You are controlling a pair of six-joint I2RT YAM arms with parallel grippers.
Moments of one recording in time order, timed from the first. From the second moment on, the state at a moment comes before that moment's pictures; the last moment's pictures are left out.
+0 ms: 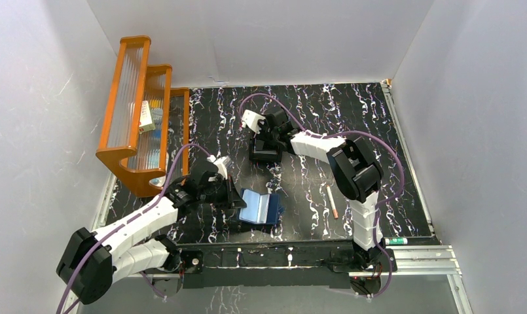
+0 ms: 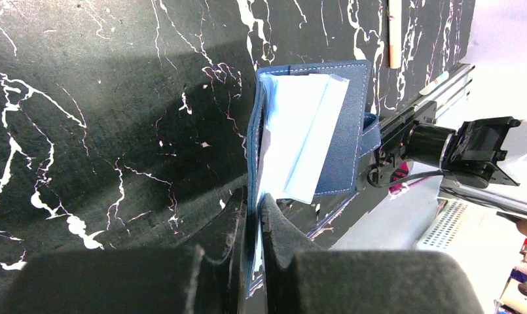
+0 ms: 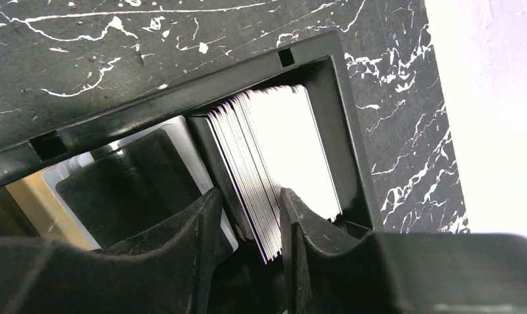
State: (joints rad) left arm -0.67 1.03 0.54 -0.29 0.34 -0.75; right arm 0.66 2.05 1.40 0.02 0.03 -0.69
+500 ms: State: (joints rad) left arm -0.67 1.00 0.53 -0.28 0.34 -0.77; right arm 0.66 2.06 1.41 0.04 0.06 -0.69
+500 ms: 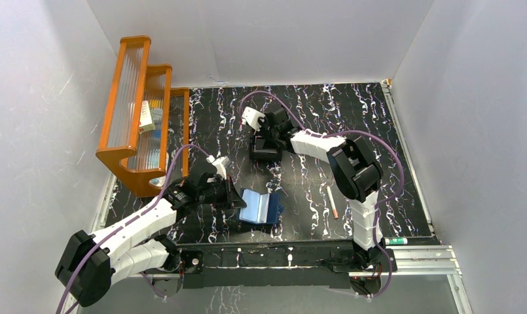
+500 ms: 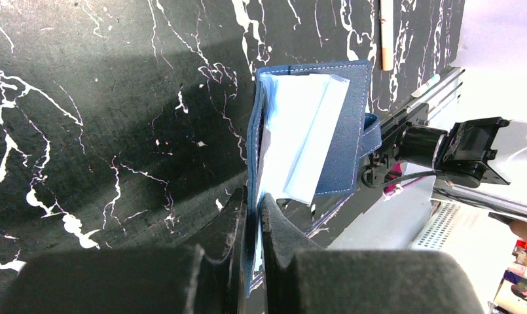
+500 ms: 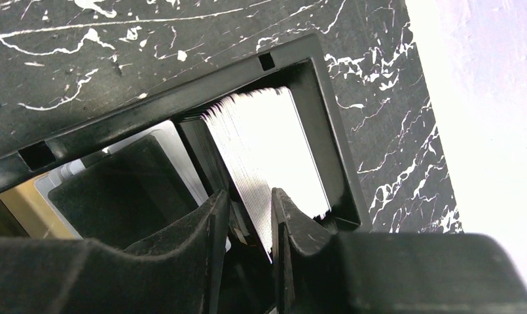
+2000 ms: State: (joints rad) left arm -0.67 1.02 0.50 -0.26 0.32 -0.79; right arm 0.64 1.97 1.55 -0.21 0.02 -0.49
